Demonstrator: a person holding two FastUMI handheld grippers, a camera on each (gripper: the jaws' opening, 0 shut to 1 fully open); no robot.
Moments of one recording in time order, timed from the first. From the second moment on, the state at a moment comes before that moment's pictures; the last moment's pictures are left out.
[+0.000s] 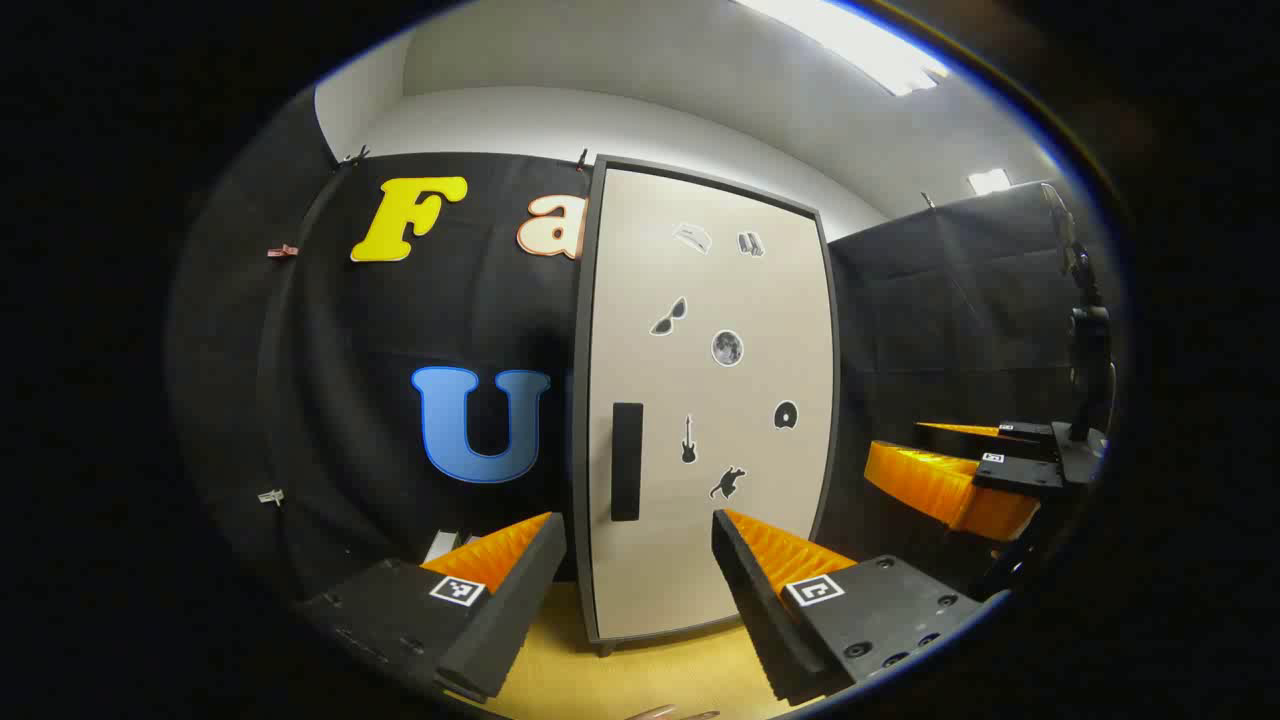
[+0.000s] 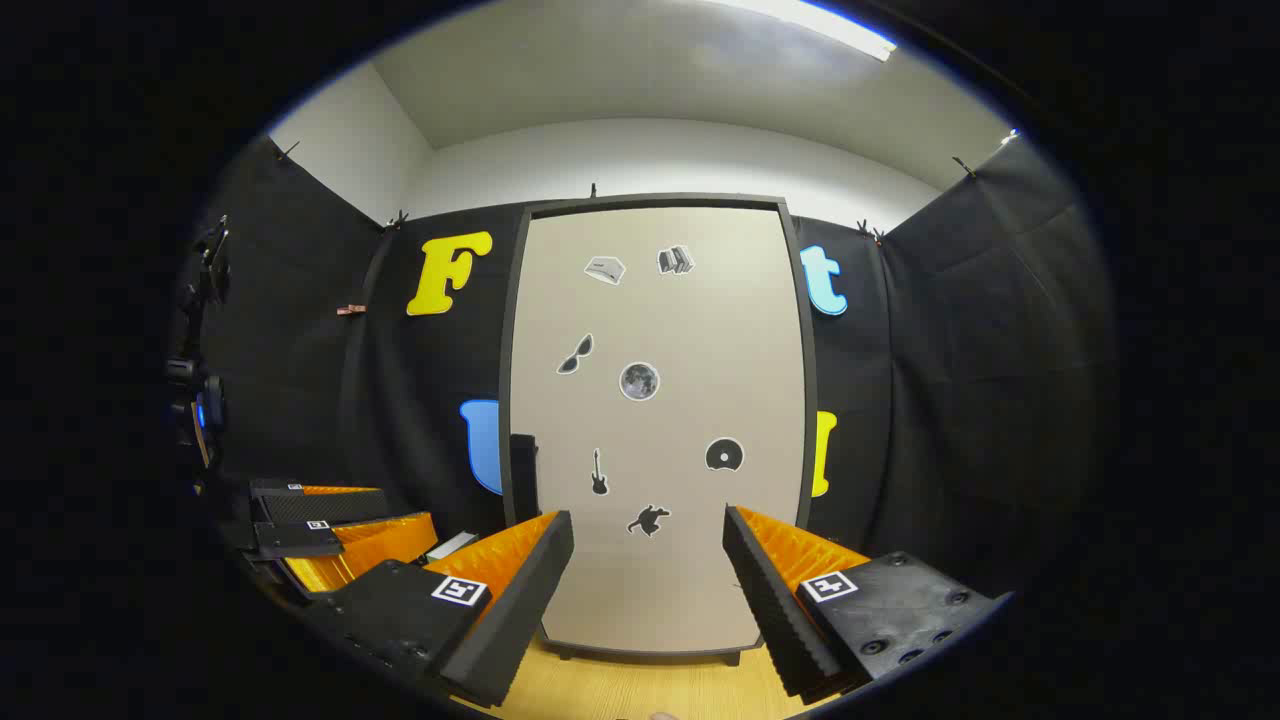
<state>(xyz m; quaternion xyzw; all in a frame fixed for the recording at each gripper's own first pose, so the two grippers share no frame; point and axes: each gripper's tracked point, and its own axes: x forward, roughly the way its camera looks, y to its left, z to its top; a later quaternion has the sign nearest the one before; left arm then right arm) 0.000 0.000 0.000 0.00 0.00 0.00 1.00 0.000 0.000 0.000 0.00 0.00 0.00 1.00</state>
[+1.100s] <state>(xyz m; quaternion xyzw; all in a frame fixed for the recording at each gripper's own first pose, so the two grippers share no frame) 0.010 0.015 0.001 0.03 -0.01 -0.01 1.00 0.018 0.020 -0.010 -0.01 0.01 0.01 1.00</state>
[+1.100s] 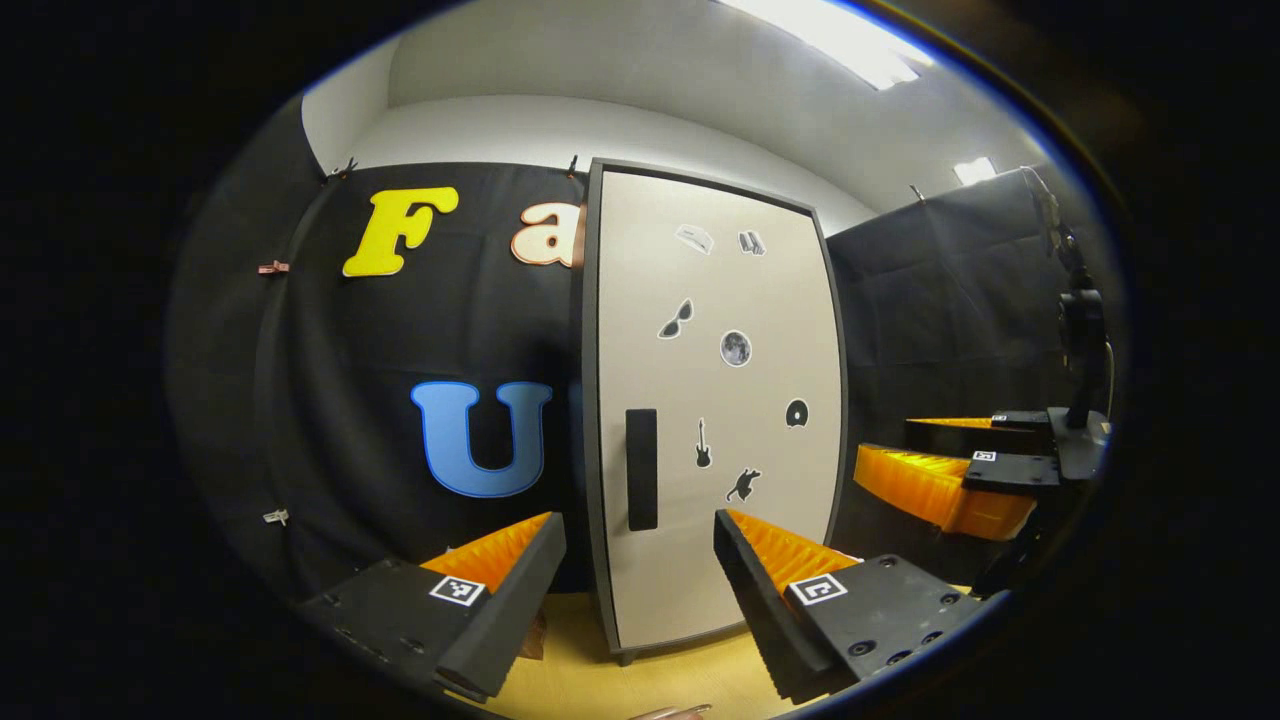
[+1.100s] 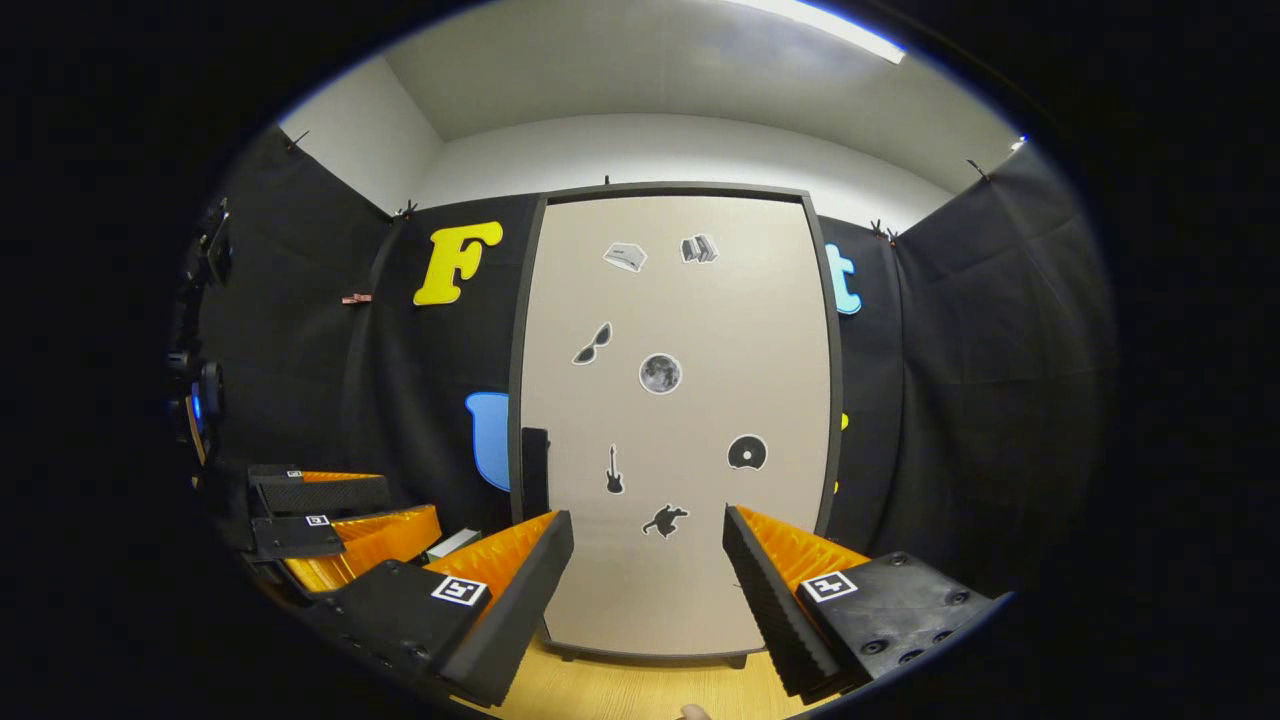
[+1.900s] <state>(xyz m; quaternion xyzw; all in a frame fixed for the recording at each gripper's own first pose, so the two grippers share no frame) -0.006 0.072 -0.003 0.01 -0.01 0.01 1.00 0.059 0.085 -0.041 0.01 0.04 0.05 1.00</state>
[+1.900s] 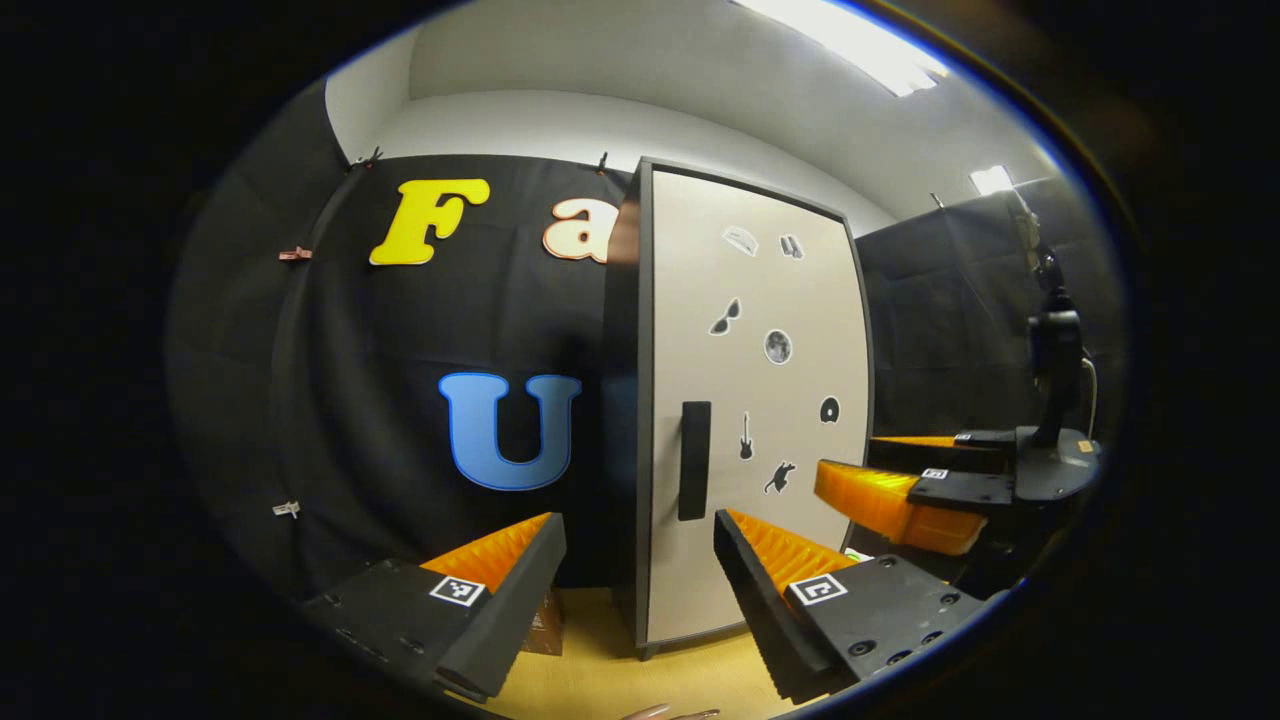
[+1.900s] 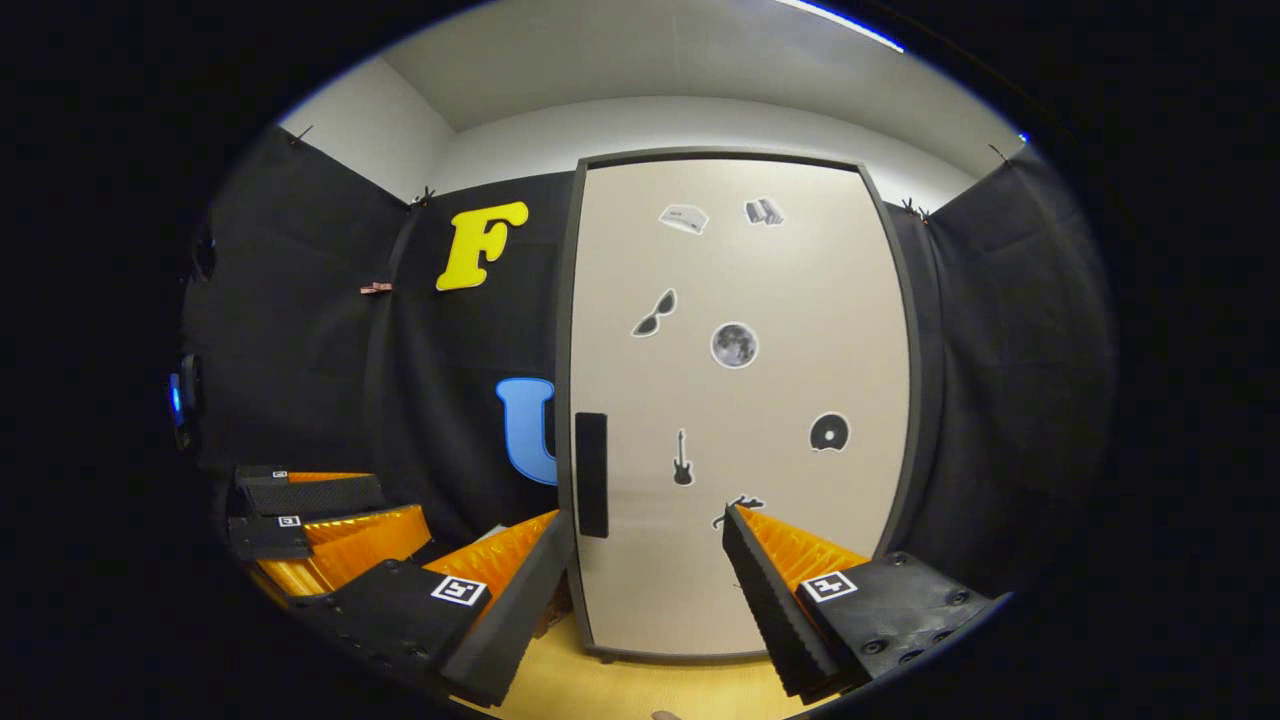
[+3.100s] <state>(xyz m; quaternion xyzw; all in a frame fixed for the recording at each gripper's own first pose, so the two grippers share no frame) -0.023 0.108 -0.025 -0.04 0.01 -0.02 1.00 0.207 0.137 -0.101 -0.01 0.05 -0.03 1.00</state>
